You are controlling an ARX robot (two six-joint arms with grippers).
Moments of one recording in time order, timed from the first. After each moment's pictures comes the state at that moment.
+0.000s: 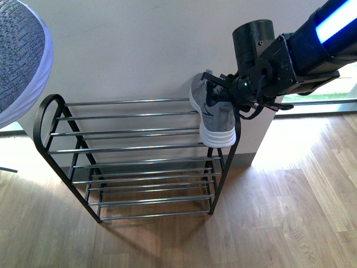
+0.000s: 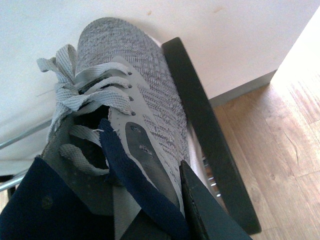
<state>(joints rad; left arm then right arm) -0.16 0.75 0.28 -0.10 -0.34 -0.04 0.15 2.59 1.65 0.23 0.20 0.59</state>
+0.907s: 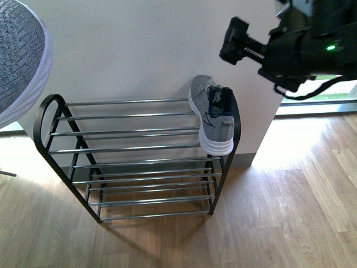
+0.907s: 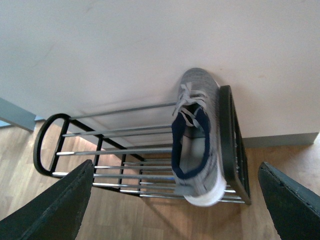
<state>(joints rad) -0.16 0.75 0.28 -0.10 -0.34 -0.04 -0.01 1.77 0.78 0.58 -0.25 0.32</state>
